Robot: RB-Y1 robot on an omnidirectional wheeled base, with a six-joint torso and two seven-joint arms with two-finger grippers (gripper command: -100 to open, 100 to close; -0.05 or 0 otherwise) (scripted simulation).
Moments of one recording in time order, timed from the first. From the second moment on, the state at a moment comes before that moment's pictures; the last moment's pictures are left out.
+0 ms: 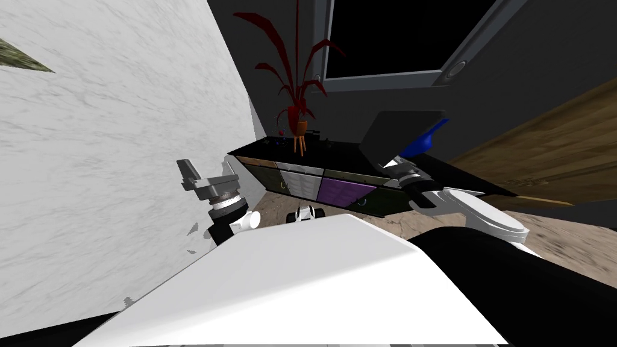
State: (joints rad) left arm 0.48 0.00 0.07 -2.32 0.08 -0.60 0.10; right arm 0.74 -0.89 -0.60 -1.95 0.54 0.04 0.49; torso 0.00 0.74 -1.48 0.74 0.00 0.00
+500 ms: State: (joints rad) left arm 0.48 0.00 0.07 -2.32 0.08 -0.60 0.10; right arm 0.73 -0.90 -0.61 -1.94 0.50 0.04 0.45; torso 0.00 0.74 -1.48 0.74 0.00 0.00
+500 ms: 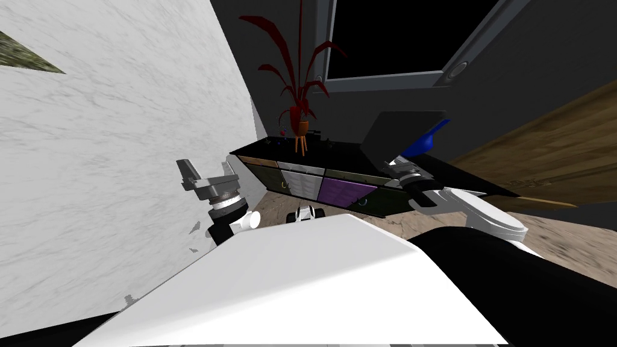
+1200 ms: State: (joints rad) left arm 0.48 0.00 0.07 -2.32 0.08 -0.60 0.10; right arm 0.69 -0.91 -0.61 -1.90 0.36 0.04 0.32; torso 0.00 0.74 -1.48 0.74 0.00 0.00
